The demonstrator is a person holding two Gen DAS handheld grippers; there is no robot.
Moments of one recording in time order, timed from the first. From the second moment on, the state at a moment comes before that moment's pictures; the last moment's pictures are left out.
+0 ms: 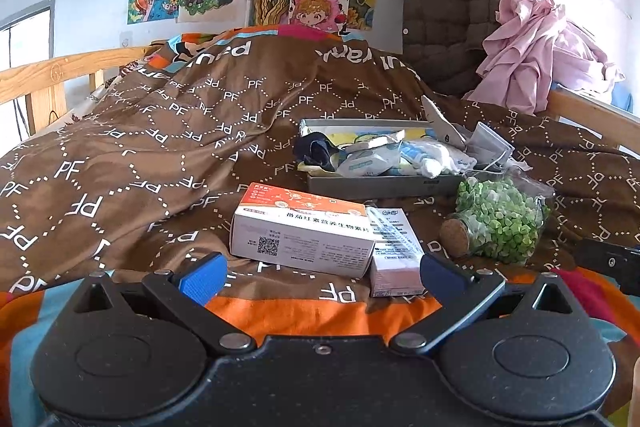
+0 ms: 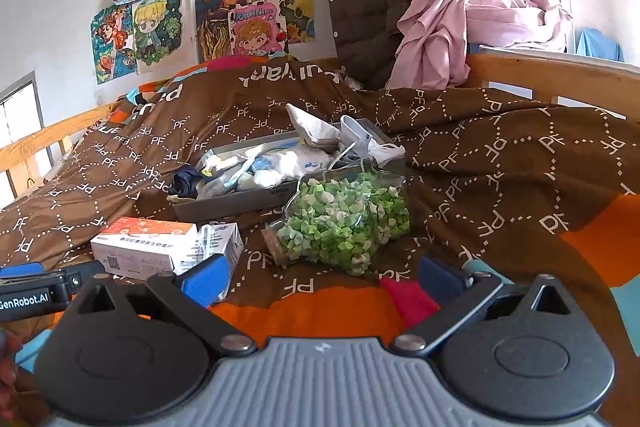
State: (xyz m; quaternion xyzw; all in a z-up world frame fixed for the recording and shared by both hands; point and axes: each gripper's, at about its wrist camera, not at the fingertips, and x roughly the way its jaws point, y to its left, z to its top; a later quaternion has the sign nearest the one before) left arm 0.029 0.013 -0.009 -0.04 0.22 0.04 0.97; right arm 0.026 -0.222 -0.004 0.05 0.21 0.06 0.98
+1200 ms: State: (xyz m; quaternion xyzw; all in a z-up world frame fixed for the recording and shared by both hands) left arm 0.028 0.013 -0.007 -0.04 0.22 0.04 0.97; right arm 0.026 -0.226 -0.004 0.06 0.21 0.06 0.98
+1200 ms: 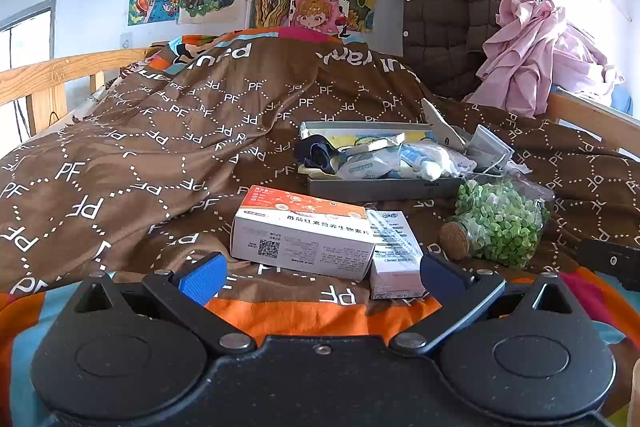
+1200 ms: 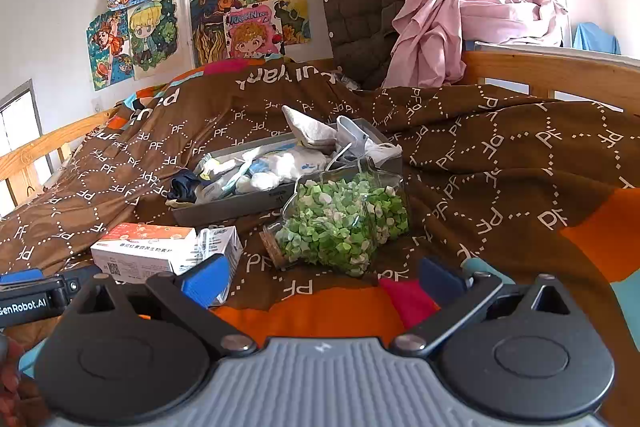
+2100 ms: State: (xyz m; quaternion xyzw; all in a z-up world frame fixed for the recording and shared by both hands) left arm 0.028 0.012 -0.007 -0.04 0.22 0.04 0.97; right arm 0.025 -0.223 -0.005 0.06 0.20 0.06 0.98
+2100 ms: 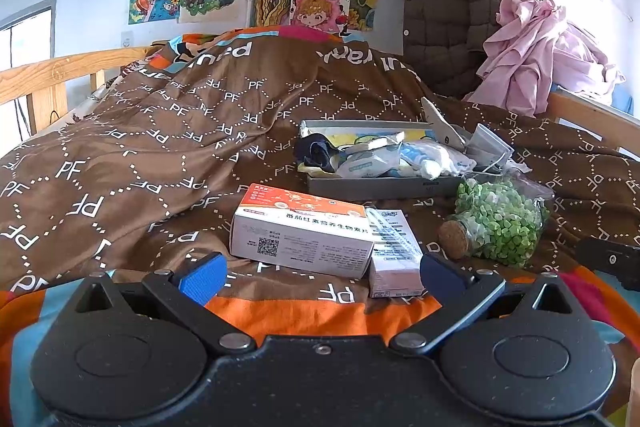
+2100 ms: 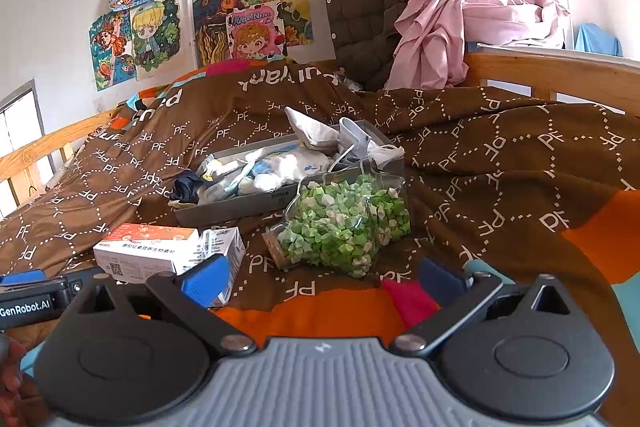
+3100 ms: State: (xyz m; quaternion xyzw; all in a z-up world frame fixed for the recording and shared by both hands) left arm 0.028 0.010 -0.008 -0.04 0.22 0.03 0.97; right arm 0.025 -0.221 -0.004 0.06 0.20 0.06 0.98
